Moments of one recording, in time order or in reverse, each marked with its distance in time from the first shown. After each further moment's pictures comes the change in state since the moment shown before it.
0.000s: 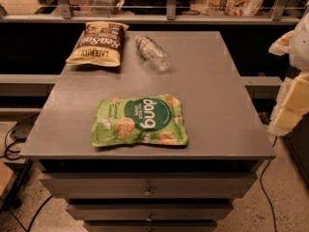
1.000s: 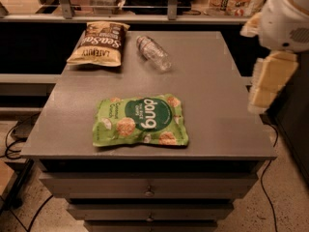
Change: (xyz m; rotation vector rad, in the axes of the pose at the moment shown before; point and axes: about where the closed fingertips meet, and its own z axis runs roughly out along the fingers) arm -0.045 -0.026 0.002 0.005 0.012 -0.153
